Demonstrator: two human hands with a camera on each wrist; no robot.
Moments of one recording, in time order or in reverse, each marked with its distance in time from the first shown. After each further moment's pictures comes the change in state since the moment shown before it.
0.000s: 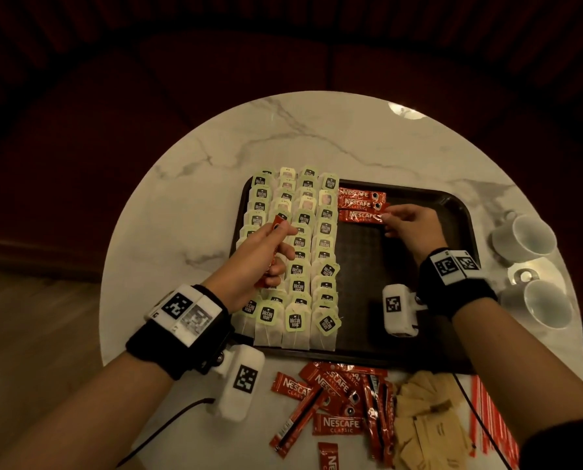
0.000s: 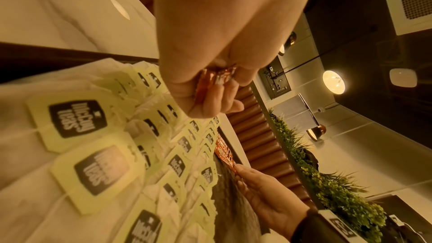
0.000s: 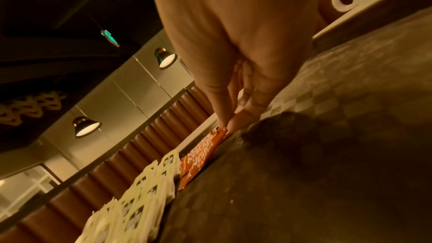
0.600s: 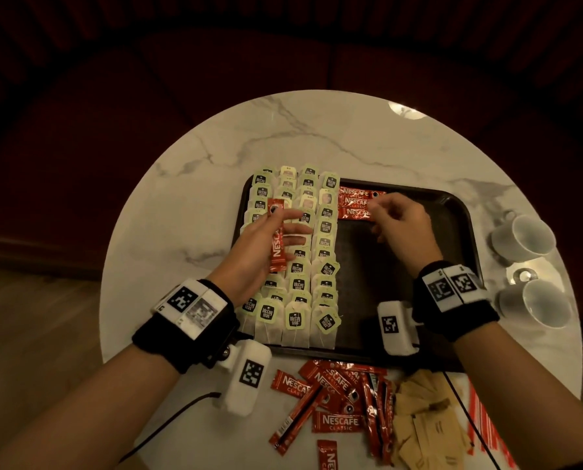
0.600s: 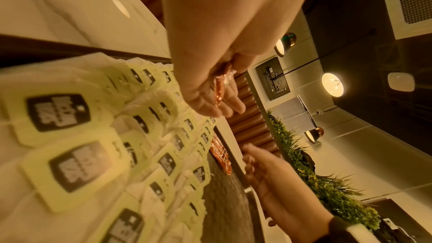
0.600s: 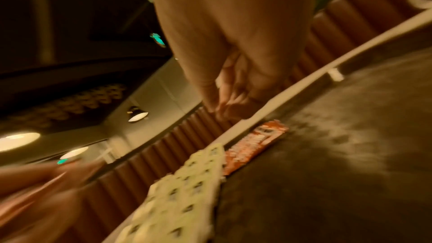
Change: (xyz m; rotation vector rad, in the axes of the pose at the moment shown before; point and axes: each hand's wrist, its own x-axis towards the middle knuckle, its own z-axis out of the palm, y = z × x) left_hand 0.000 0.009 0.008 -0.119 0.005 0.120; right_hand -0.049 -0.036 0.008 -0.127 -0.089 -0.214
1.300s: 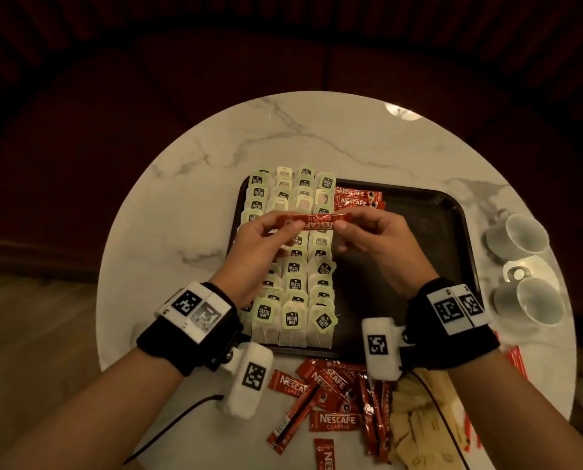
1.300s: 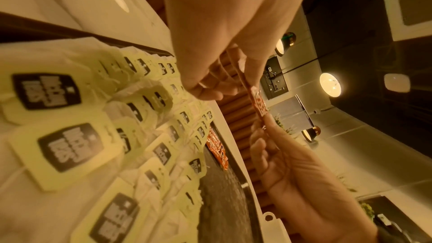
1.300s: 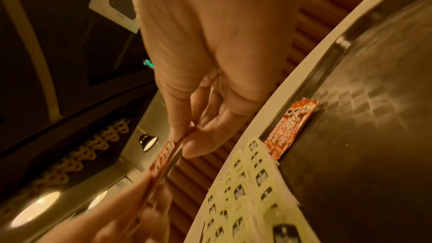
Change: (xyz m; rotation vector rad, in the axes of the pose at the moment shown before) left_hand -0.002 -0.009 0.002 0.167 0.059 0.168; right_hand -0.046 -0.033 0.005 0.506 -0.326 -0.025
